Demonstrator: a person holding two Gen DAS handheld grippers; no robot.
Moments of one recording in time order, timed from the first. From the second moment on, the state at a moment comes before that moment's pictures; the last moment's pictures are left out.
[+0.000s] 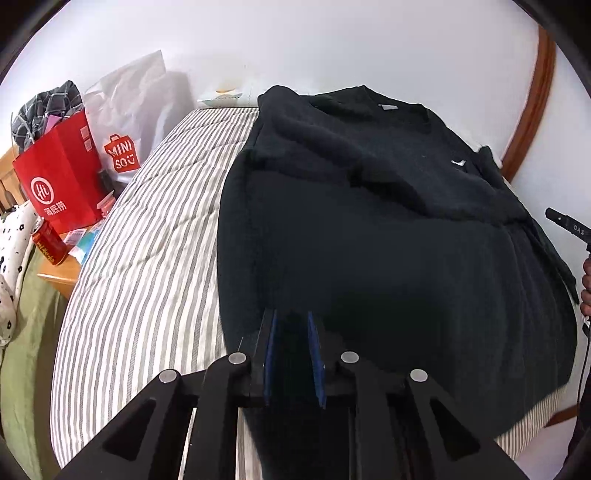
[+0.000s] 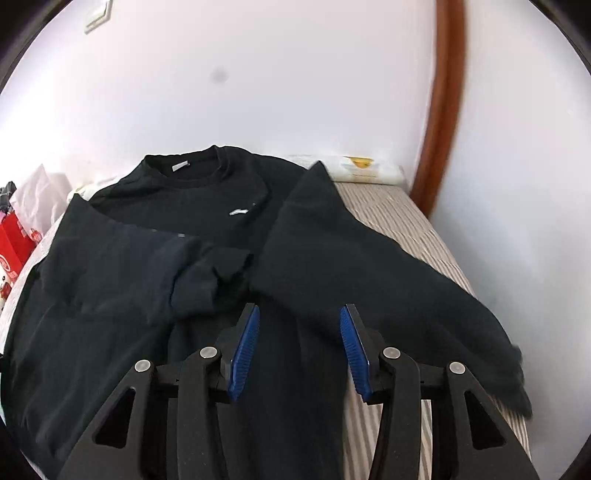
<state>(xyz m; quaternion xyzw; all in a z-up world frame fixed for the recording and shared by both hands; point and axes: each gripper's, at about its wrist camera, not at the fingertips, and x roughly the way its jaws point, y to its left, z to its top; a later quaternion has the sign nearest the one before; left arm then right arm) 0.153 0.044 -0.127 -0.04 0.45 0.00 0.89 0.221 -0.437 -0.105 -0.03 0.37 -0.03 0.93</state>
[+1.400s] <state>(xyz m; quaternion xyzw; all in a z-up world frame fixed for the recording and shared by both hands) 0.220 0.039 -0.143 -0.04 0.47 -0.01 0.88 0.337 -0.467 -0.122 -0.05 0.42 -0.10 0.90</state>
